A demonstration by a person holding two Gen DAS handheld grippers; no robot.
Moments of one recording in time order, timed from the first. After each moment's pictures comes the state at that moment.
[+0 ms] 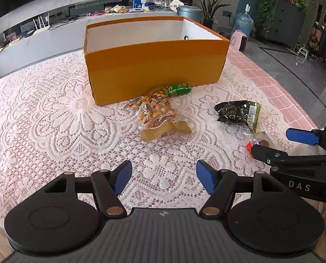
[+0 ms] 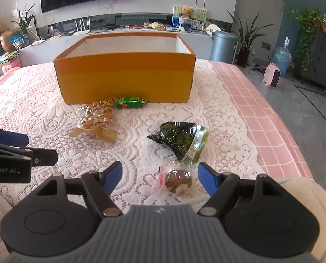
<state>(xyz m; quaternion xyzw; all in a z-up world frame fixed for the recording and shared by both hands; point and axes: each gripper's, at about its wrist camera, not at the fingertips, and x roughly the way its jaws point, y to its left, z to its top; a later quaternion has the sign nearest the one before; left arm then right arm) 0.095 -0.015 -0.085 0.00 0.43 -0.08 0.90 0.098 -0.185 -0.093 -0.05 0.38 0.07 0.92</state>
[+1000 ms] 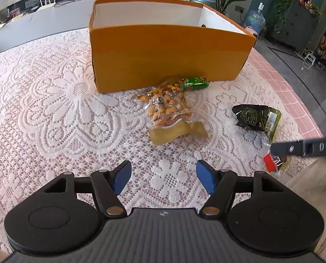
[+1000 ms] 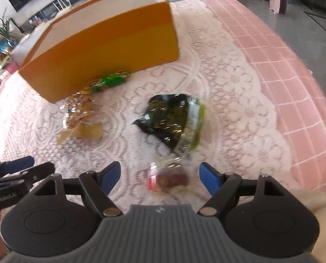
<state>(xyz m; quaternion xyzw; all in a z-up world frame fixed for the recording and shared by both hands) 0.136 0.005 -0.110 -0.04 0.47 -0.08 0.88 0.184 -0.230 -0.107 0.07 0.53 0.07 0.84</state>
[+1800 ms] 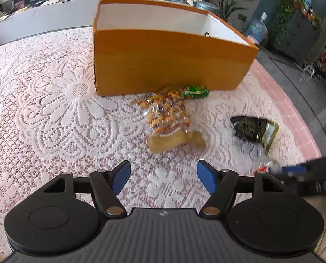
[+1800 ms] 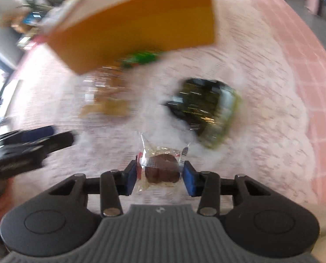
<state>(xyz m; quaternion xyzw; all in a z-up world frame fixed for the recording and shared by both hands) 0.142 0.012 -0.107 -0.08 0.46 -0.07 0.88 0.182 -0.216 -0.108 0.06 0.56 0.19 0.81</state>
